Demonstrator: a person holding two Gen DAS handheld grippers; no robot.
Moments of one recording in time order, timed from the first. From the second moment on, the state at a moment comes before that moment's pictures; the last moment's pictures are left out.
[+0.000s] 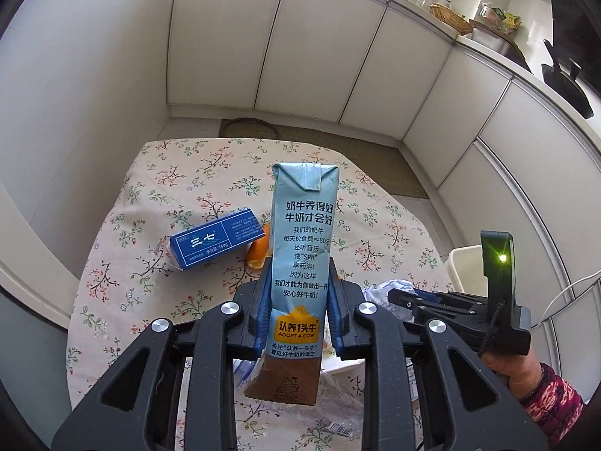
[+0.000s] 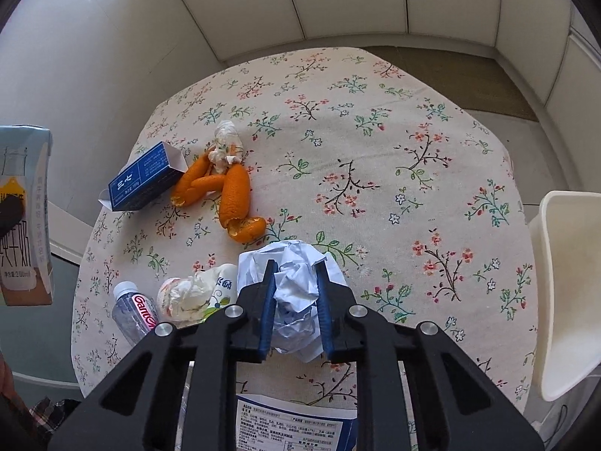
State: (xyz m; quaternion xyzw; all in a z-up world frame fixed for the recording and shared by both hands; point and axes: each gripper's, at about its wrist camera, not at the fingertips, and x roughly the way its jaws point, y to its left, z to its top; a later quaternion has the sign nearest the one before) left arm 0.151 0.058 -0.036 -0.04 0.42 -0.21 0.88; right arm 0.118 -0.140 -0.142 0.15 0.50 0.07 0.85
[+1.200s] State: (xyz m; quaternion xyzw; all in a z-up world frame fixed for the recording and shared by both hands) left arm 0.147 0.005 0.002 -0.12 0.33 -0.24 0.90; right arm 0.049 -0.185 -0.016 0.10 0.23 -0.04 0.97
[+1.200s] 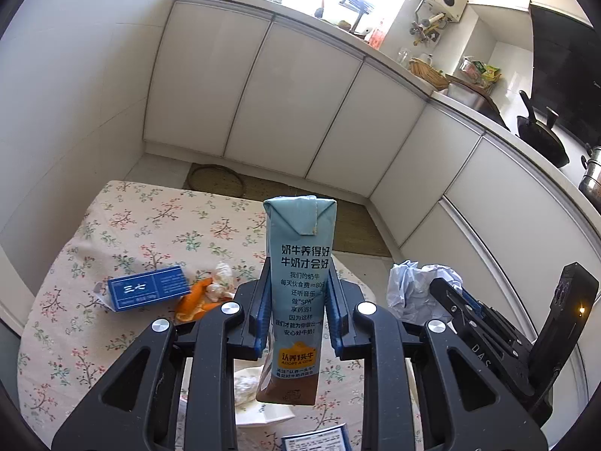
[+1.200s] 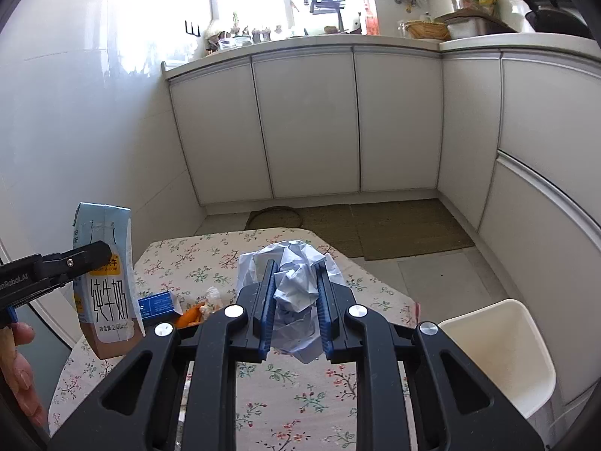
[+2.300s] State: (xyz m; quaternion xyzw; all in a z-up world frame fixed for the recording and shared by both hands) left arm 0.118 -0.169 -0.011 -0.07 0.35 -0.35 0.87; right arm -0.039 -0.381 -0.030 0.16 0.22 -0.22 0.94
